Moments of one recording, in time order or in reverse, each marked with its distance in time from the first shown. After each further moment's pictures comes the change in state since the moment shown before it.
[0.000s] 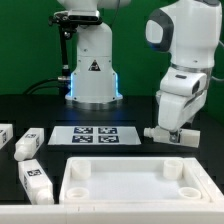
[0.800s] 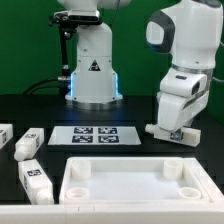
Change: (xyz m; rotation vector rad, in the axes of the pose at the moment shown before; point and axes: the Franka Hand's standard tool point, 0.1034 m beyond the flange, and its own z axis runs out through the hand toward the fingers) arm -0.001 0.022 -0.011 -0.023 0.015 0.112
